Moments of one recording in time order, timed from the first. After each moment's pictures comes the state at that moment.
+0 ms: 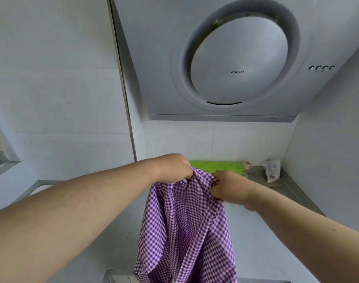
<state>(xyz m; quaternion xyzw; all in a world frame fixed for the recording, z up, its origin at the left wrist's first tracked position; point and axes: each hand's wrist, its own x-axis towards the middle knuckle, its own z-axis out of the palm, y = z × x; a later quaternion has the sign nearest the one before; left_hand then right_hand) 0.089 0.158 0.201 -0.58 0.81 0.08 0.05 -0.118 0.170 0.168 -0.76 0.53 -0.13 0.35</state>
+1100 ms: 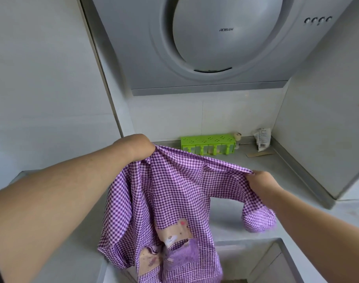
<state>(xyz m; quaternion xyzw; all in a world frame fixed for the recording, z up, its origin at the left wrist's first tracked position) 0.161 0.122 0.149 -0.74 0.66 0.13 0.01 -0.216 0.138 0.022 -0.51 0.76 -0.23 0.33</state>
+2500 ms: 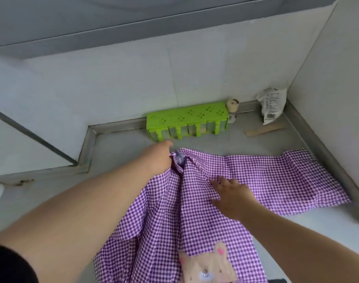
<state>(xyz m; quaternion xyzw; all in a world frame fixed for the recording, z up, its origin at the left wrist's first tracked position) -0.005 -0.122 -0.066 -0.69 0.69 0.22 0.04 -0.254 -0.044 -0.162 -0.77 0.58 0.20 0.18</state>
